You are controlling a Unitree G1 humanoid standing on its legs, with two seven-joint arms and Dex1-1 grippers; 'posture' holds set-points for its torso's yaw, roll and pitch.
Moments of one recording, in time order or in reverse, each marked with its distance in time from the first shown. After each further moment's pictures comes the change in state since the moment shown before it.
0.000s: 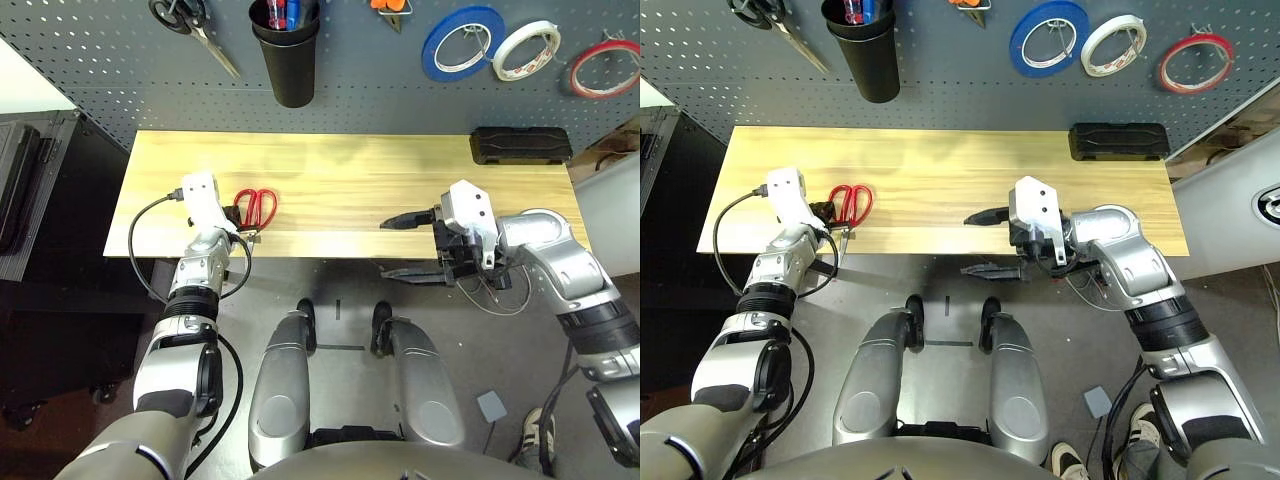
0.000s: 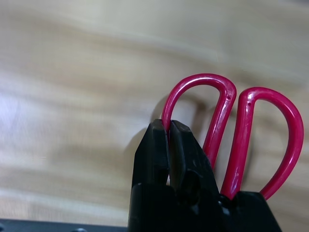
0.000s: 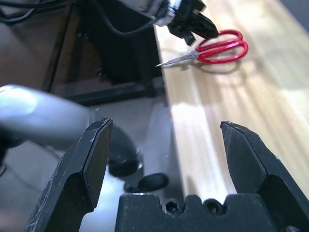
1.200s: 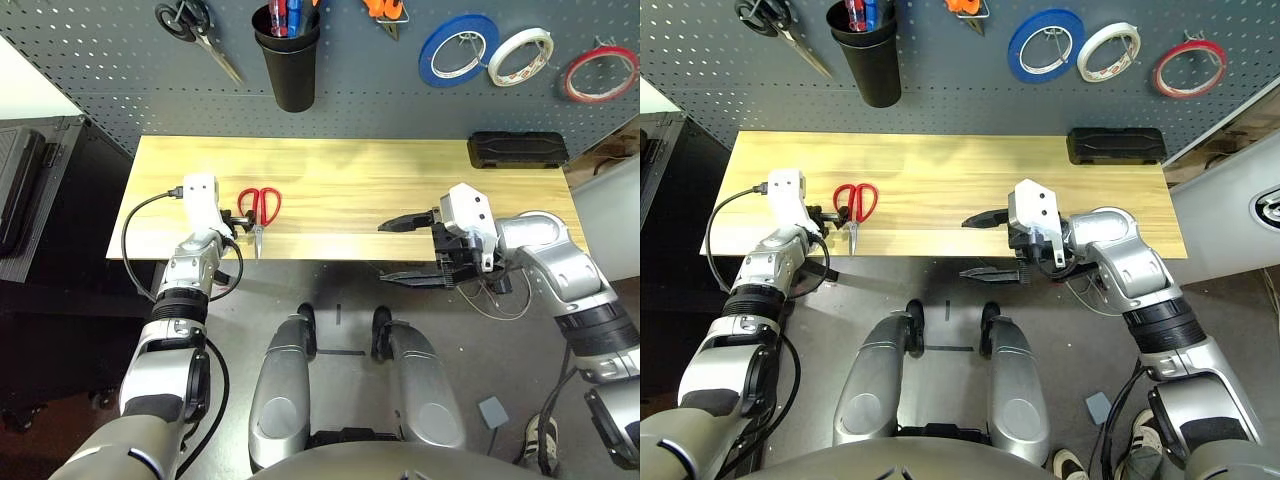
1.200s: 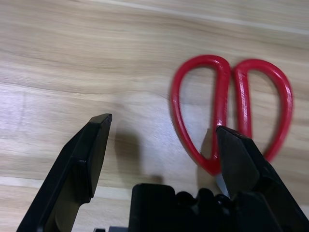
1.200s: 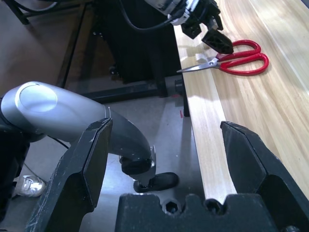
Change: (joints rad) left arm -0.053 0.066 -0.052 0.262 0.052 -0.034 -0.049; right arm 0.085 -0.038 0.007 -0.115 0.012 0.046 0.058
